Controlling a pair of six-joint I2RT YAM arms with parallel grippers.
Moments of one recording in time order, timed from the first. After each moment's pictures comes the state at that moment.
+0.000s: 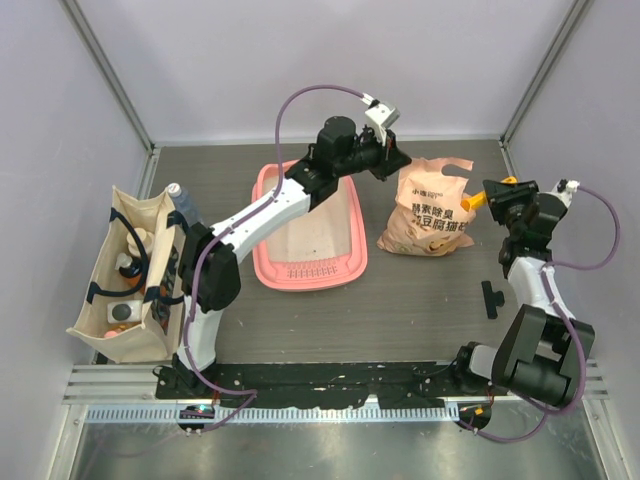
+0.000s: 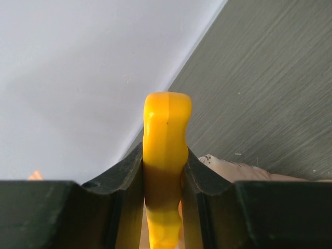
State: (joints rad) left arm -0.74 2.04 1.92 0.06 0.40 -0.18; right arm -0.40 1.25 0.68 0.37 -0.29 0.98
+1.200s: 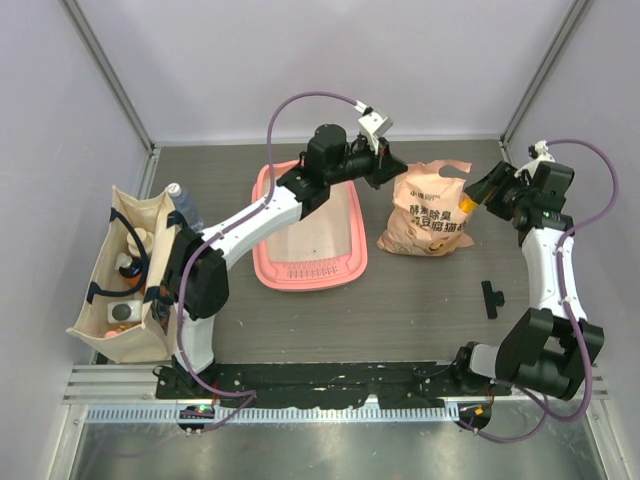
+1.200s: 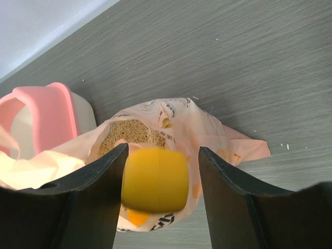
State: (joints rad) left arm -0.74 1.95 1.77 0.14 0.46 -0.18; right arm -0.34 1.25 1.04 -0.33 -0.42 0.35
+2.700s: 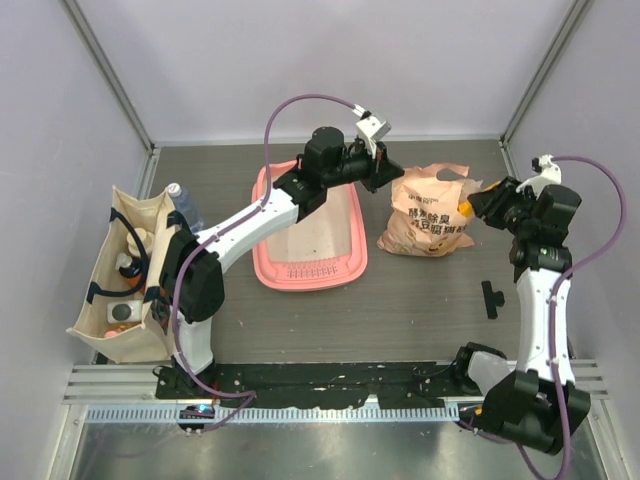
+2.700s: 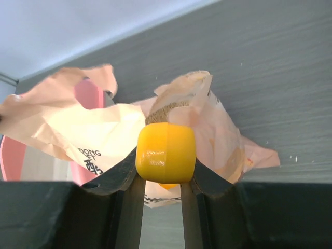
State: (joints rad) left arm -0.74 1.91 1.71 0.12 0.46 -0.16; right arm -0.35 1.01 0.91 -0.26 -0.51 0.32
